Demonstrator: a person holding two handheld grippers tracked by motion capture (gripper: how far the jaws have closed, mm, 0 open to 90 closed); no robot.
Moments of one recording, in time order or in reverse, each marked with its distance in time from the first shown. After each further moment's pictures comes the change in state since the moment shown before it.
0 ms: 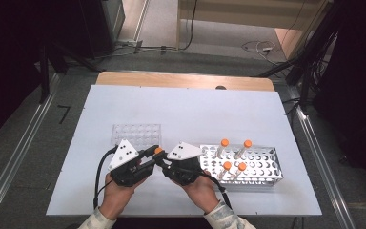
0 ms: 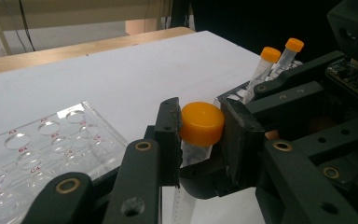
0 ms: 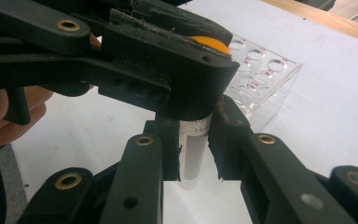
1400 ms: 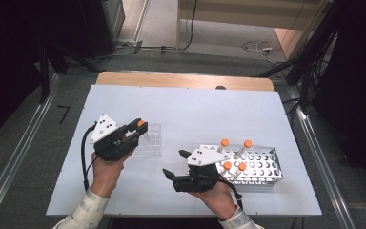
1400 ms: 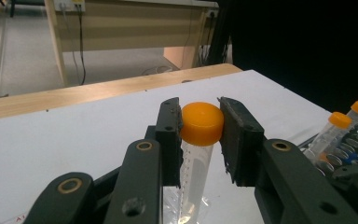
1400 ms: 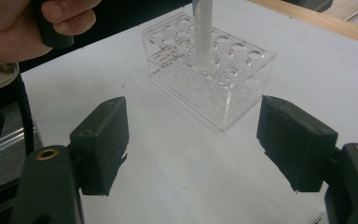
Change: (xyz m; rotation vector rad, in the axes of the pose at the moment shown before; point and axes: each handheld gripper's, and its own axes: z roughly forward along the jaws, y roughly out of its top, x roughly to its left) left arm 0.047 0.039 -0.007 -0.106 0.156 -0.053; right arm -0.009 -0.010 -0.044 -0.017 0.013 0.027
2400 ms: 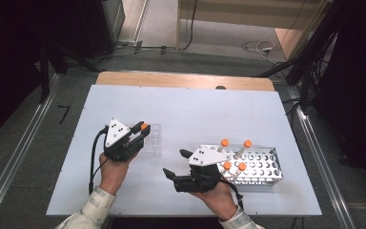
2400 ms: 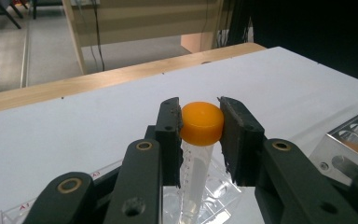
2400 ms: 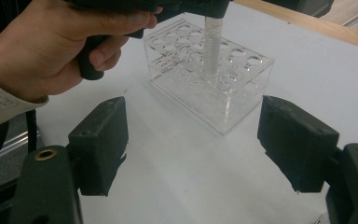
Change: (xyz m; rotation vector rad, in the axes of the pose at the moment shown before) left arm 0.001 -0.029 0.025 0.049 0.074 0.074; right arm 0.001 0.001 -0.004 -0.018 0.001 0.004
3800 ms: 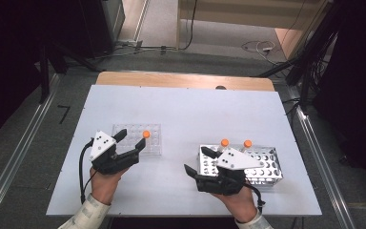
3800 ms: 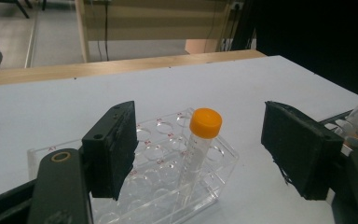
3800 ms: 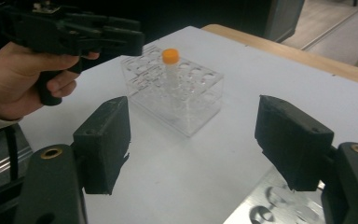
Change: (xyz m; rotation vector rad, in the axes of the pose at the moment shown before) left arm 0.005 -0.018 -0.037 -0.035 0.020 -0.096; right arm -0.020 -0.007 -0.057 -0.108 -0.080 0.030
